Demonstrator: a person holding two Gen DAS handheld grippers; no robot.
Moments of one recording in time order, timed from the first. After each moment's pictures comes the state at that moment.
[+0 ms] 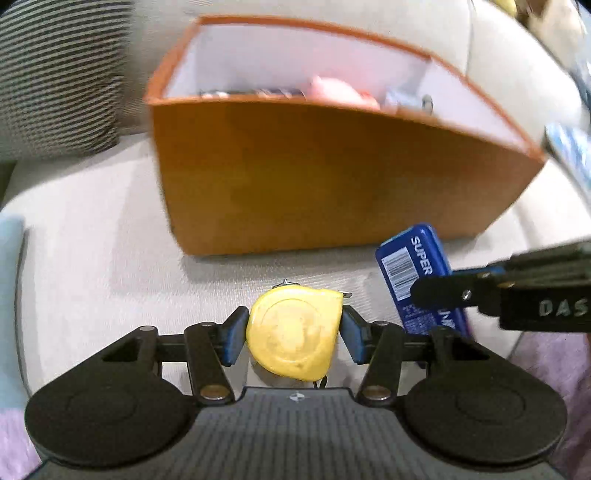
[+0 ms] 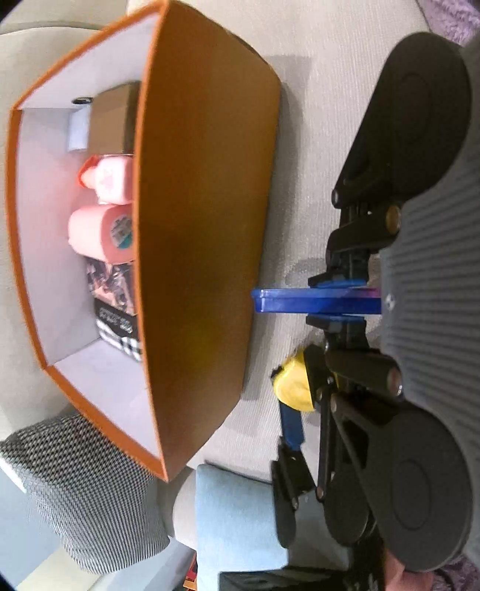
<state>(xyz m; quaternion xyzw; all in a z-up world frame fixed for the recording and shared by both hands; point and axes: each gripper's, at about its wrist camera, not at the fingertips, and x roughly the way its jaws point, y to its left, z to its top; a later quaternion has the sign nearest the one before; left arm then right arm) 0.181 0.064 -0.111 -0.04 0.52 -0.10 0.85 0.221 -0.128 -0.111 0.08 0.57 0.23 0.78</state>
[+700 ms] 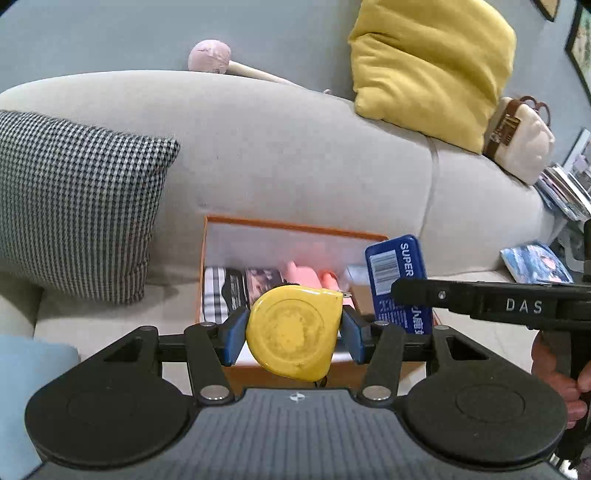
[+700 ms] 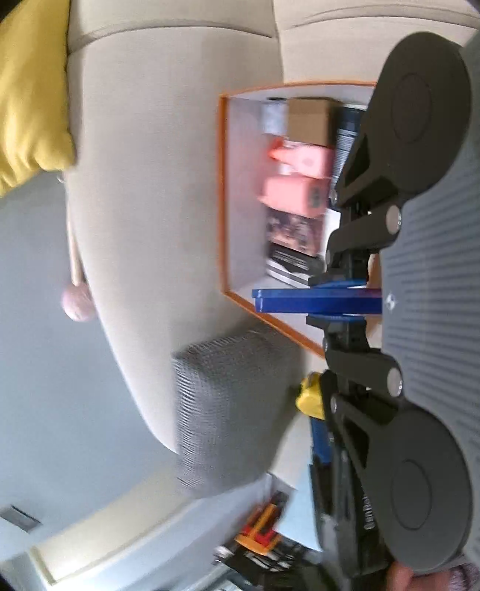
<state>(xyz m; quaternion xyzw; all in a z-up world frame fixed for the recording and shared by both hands) 0.221 0.078 0.049 -0.09 0.40 -0.11 0.91 0.276 -0.144 0.031 0.13 0.43 0.26 0.85</state>
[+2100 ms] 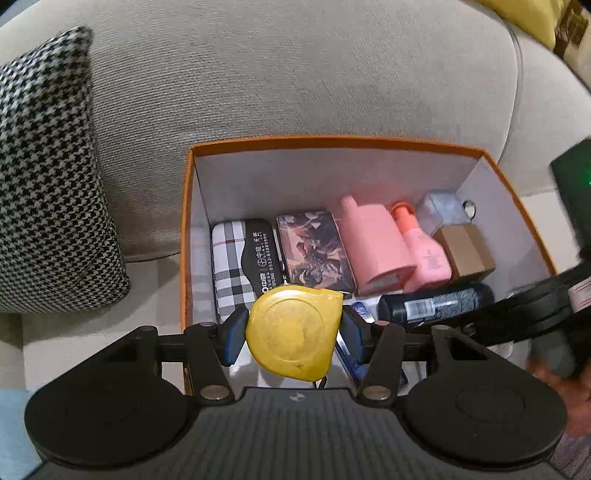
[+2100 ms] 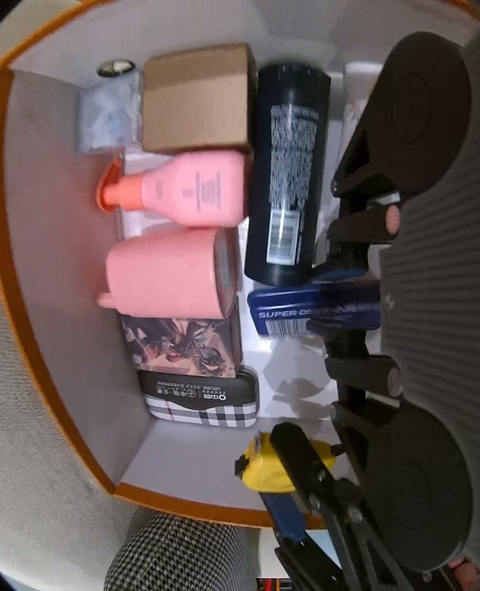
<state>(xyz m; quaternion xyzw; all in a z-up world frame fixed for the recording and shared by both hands) 0.333 0.047 -0.077 0.02 0.54 -0.09 0.84 0.386 -0.107 -0.151 0.14 0.70 0.15 0.69</state>
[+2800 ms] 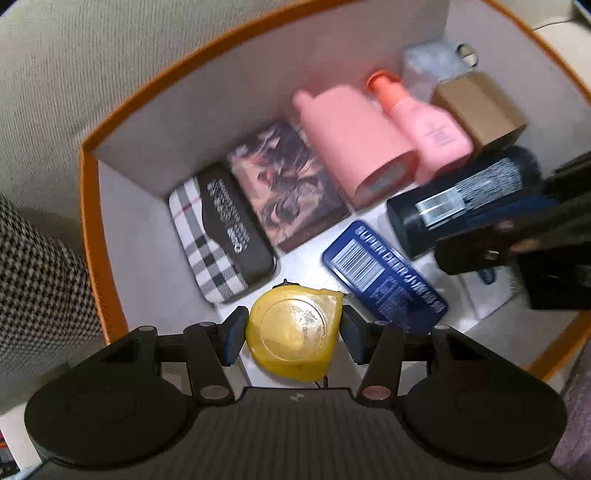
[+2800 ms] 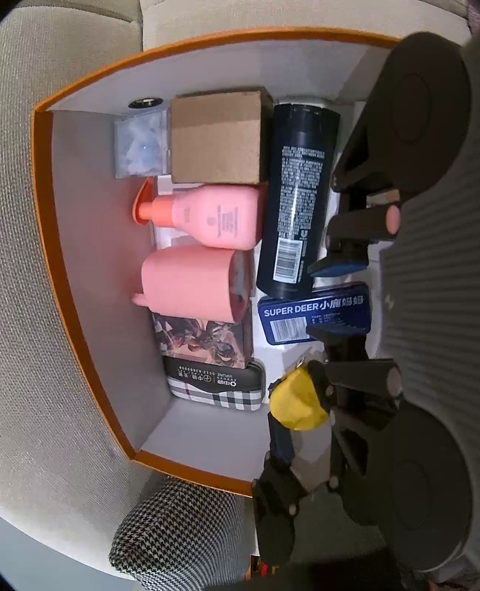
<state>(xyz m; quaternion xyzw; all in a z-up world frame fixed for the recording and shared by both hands) 0.351 -0.012 -0.136 0.22 0.63 -0.10 0.73 0.374 -0.149 -0.119 0.16 0.66 0.19 0.71</state>
